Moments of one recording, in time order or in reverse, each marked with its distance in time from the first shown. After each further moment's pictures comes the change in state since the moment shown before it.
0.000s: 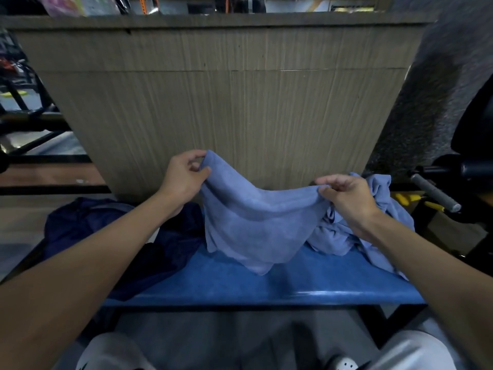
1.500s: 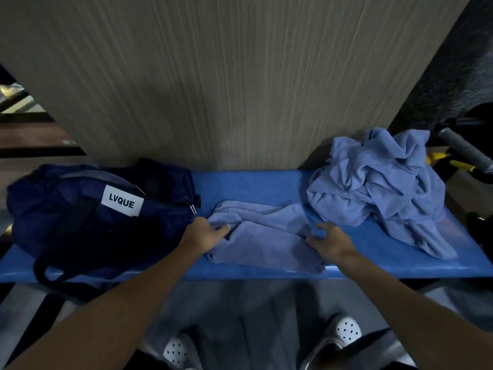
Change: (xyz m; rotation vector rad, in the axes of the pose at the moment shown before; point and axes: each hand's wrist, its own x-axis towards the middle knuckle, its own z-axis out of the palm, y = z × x) left_hand -0.058 -0.180 0.092 0.587 -0.306 -0.589; right_hand -0.021 0.171 0.047 -0.565 -0.244 0.533
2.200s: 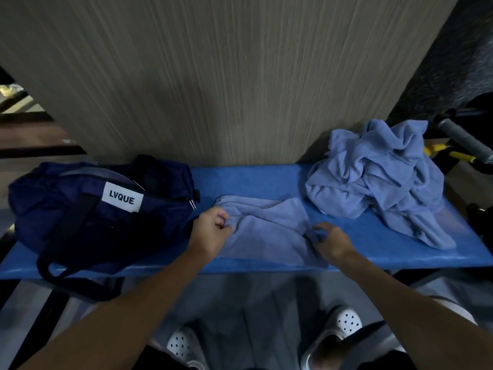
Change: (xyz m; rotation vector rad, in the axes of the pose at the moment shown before) left_hand -0.032 0.005 0.012 -0.323 0.124 0.298; right_hand 0.003 0.025 0.009 -0.033 0.027 -0.108
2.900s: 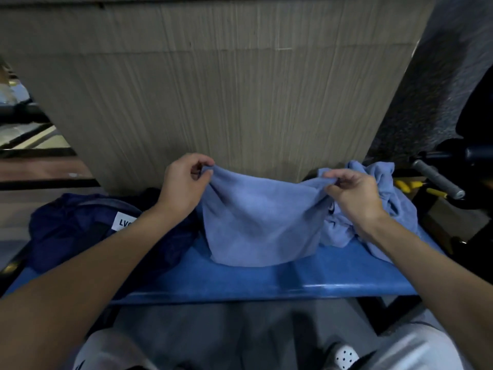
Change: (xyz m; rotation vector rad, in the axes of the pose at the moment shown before) left_hand 0.024 0.125 -0.119 -0.047 0.244 0.560; right_hand -0.034 -0.106 -0.130 0.527 0.389 -0.445
